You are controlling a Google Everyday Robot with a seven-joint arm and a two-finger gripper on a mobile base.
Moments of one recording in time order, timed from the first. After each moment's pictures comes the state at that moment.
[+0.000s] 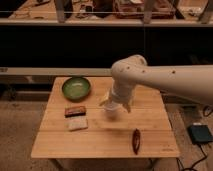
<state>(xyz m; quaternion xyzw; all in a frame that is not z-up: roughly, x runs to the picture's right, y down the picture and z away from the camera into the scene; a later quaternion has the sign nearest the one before) 0.071 0.093 0.689 -0.19 -0.24 -0.57 0.76</state>
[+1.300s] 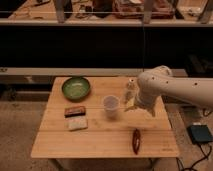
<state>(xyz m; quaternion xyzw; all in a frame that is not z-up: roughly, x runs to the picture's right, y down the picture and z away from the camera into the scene) 0.186 0.115 0.739 -0.23 -0.20 -0.60 0.74</state>
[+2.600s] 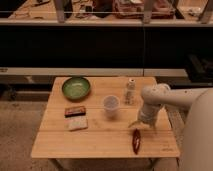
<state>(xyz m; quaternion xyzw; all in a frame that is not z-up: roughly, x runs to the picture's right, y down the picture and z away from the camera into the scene) 0.200 0.222 0.785 -0.32 -0.29 -0.53 0.73</state>
